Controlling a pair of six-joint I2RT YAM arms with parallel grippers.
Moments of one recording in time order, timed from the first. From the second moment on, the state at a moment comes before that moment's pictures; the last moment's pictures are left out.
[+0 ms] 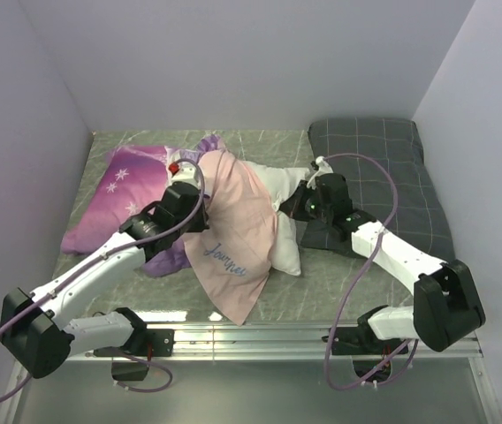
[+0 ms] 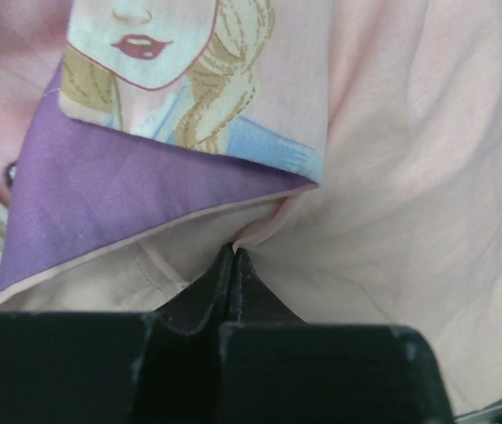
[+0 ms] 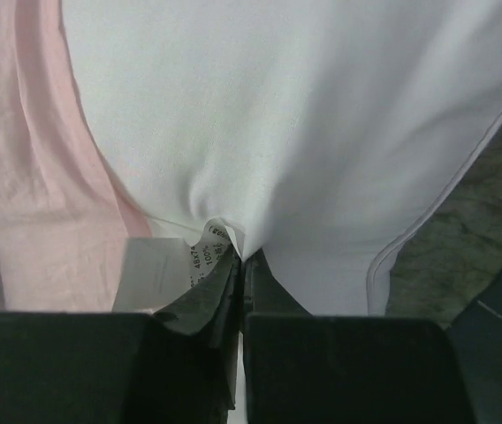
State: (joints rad) left arm -0.66 1.14 0.93 -0.43 -0.27 -0.56; right arm 0.45 1.31 0.79 0.01 -0.17 0.61
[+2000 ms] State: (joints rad) left arm 0.12 1.08 0.97 -0.32 0.34 -0.58; right arm 0.36 1.14 1.21 -0.48 0.23 0.40
